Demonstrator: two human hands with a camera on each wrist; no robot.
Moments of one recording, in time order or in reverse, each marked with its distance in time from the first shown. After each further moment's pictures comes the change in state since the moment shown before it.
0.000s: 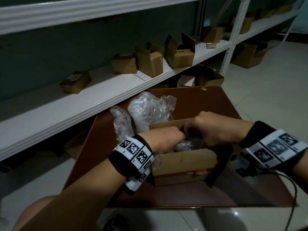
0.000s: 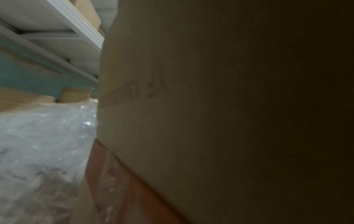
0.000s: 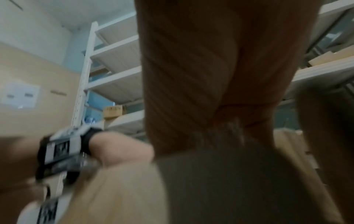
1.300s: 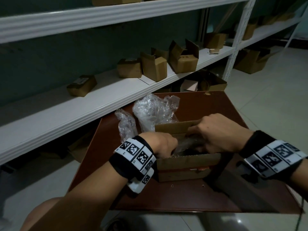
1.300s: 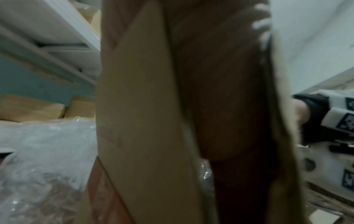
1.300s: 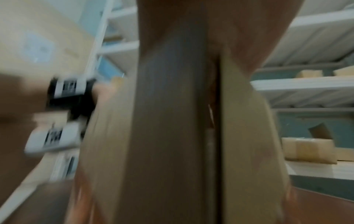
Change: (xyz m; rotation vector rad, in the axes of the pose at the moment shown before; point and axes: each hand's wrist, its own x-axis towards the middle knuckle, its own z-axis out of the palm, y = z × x) left_hand -0.022 0.000 -0.013 -0.033 -0.267 -0.175; right_hand -0.004 -0.004 0.009 -0.305 0.203 -0.065
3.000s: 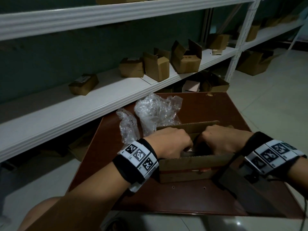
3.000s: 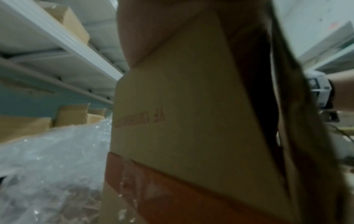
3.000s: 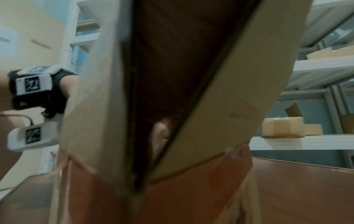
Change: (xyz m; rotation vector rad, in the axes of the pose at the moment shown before) left_hand 0.017 -0.003 0.012 0.112 0.388 0.245; right_hand 0.010 0.021 0.034 0.310 -0.393 0.083
